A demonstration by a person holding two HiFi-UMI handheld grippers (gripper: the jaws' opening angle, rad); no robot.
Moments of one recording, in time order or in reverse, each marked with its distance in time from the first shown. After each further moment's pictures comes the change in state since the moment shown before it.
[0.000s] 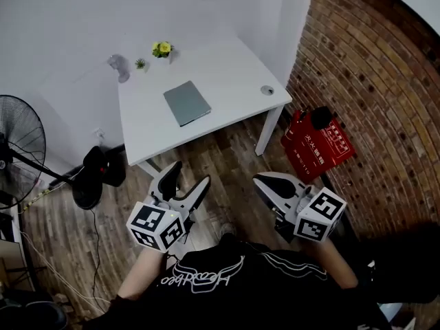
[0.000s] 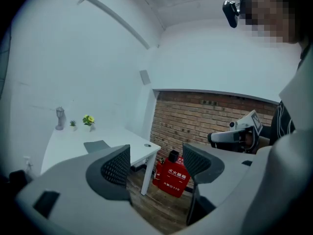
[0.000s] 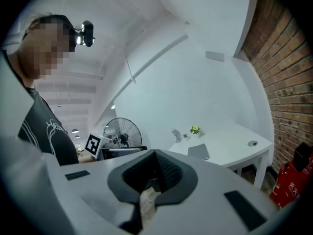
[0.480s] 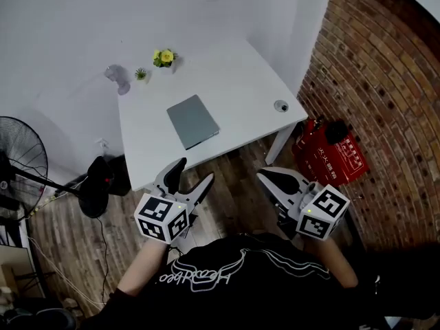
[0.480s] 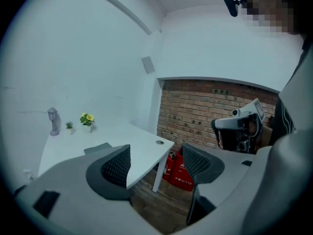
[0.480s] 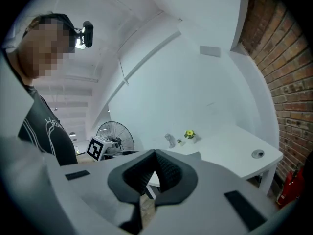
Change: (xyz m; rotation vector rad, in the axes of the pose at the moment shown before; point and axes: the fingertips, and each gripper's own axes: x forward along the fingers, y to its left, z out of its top) left arm 0.099 0.091 0.015 0.048 0.107 0.020; right arm 0.079 -0.096 0.038 0.020 -0.018 -0.007
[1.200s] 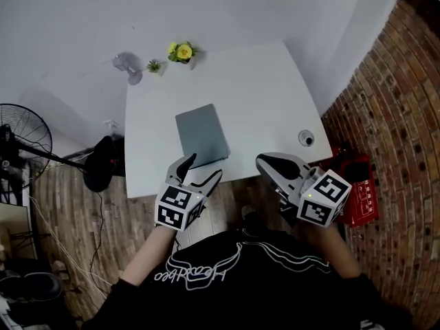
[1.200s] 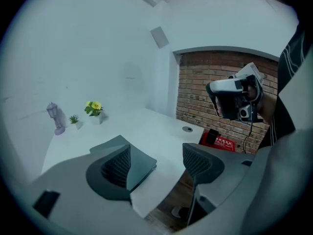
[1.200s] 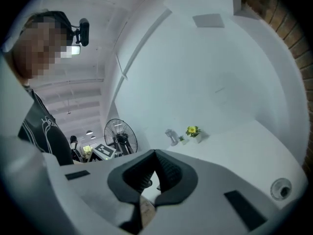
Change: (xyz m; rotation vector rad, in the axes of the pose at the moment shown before) left arm 0.134 0.087 -0.024 0.031 0.217 0.195; right arm 0.111 -0.144 0.038 0.035 0.116 0.204
